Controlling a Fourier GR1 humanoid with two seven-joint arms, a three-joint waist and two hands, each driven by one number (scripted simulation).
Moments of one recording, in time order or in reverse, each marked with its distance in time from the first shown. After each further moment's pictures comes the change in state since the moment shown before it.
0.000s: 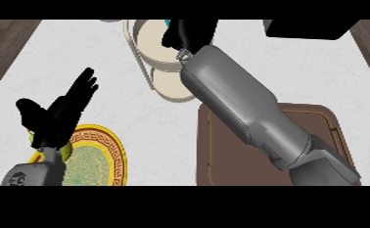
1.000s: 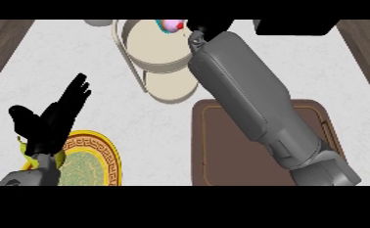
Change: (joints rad) left arm 0.045 0.004 0.028 -0.001 -0.005 0.007 -0.017; right arm 0.017 -0.001 -0.215 -0.109 -0.017 -0.464 0.018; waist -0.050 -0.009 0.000
